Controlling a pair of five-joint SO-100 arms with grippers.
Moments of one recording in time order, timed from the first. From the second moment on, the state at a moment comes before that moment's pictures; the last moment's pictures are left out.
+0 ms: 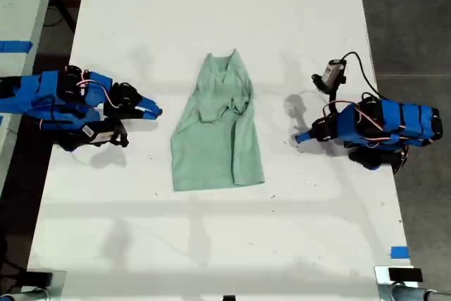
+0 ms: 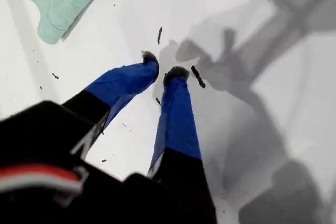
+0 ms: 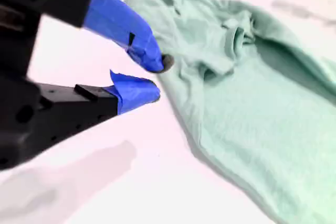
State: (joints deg) arm 0 -10.9 171.5 165.4 53.0 -16.8; arm 1 6.9 199.9 174.0 79.9 -26.7
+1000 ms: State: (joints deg) arm 0 7.8 90.9 117.5 49.7 -26.5; arm 1 6.8 199.9 174.0 79.9 -26.7
